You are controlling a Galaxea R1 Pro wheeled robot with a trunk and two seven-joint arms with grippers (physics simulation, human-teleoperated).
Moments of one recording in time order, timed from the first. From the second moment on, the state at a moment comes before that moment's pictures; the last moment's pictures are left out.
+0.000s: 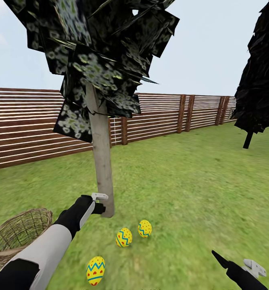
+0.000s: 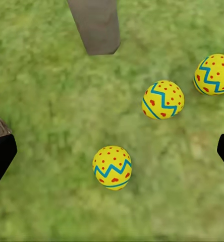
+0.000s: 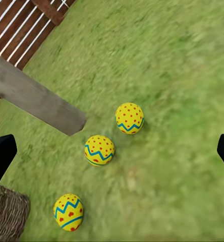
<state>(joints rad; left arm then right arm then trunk) -0.83 -0.02 -0.21 -0.58 0.14 0.72 0.13 -0.11 0.03 -0.86 -1.21 0.00 0.50 0.88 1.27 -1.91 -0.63</state>
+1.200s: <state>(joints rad) -0.83 -0.01 -0.21 -0.58 0.14 0.72 0.13 -0.11 0.03 -0.86 -1.20 0.00 0.49 0.88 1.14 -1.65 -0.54</state>
